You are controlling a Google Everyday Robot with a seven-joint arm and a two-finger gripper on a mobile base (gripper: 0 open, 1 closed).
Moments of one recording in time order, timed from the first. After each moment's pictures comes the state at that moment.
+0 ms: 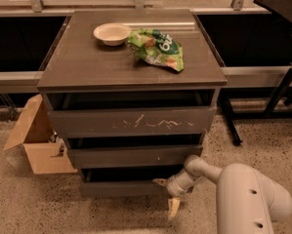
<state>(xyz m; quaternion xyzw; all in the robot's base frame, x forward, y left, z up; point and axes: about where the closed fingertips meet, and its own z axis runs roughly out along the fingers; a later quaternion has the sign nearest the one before) 0.529 -0.093 0.202 -0.76 0.55 0.29 0.20</state>
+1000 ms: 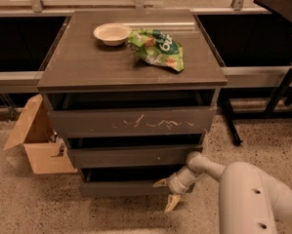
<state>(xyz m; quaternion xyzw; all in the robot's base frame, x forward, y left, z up) 0.533 -0.098 0.222 -0.77 0.53 0.29 0.21</state>
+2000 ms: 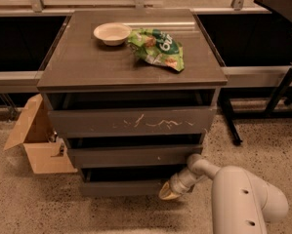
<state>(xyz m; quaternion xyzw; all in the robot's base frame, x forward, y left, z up) 0.551 -0.114 0.185 -0.74 0.58 0.28 0.20</state>
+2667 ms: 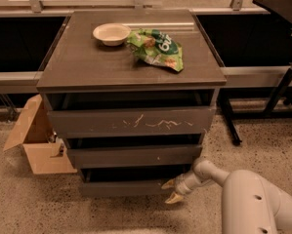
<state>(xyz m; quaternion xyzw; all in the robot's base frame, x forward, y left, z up) 0.559 -0.127 0.186 -0.72 0.61 0.25 0.23</state>
